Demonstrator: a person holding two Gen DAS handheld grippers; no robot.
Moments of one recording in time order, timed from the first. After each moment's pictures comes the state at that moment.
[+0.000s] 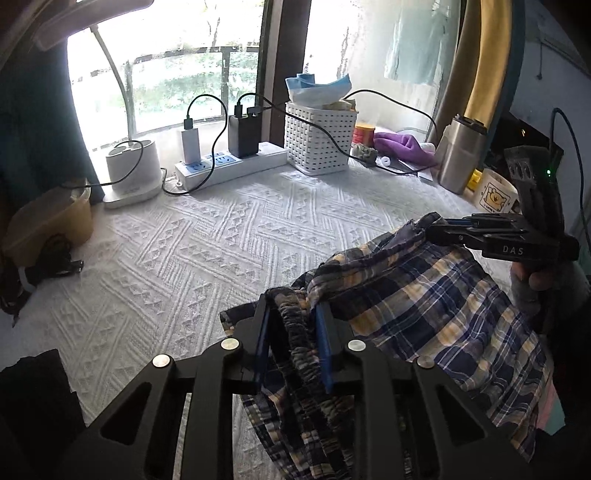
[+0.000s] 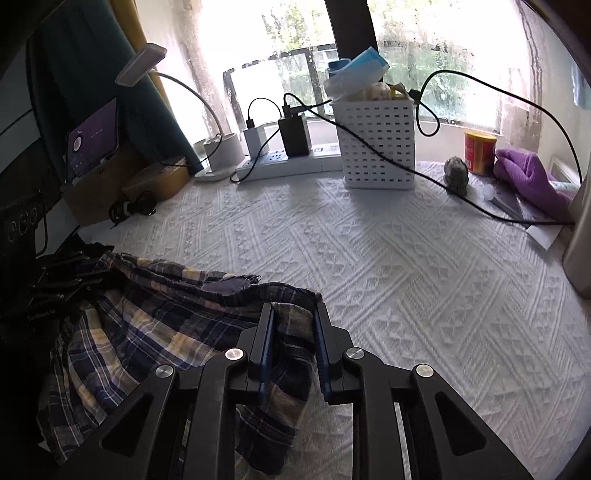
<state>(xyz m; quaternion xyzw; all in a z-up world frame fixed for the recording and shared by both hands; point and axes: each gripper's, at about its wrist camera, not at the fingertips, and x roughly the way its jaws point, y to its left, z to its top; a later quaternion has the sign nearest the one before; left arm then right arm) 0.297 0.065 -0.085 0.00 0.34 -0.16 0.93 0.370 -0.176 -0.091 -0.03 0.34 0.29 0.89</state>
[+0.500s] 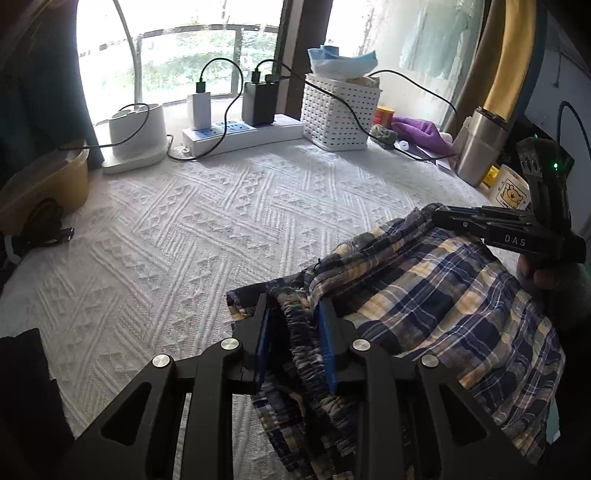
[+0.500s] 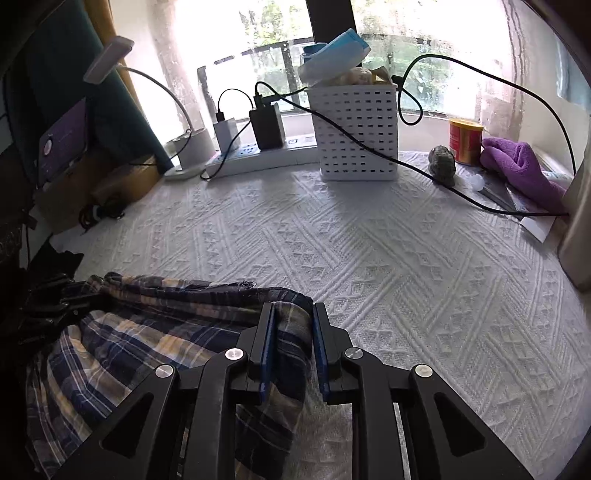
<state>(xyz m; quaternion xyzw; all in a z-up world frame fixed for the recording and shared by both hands) 0.311 0.076 -0.111 -0.02 0.37 -0.14 0.92 0.392 -0.164 -0.106 -0.04 0.35 0.24 0.90</state>
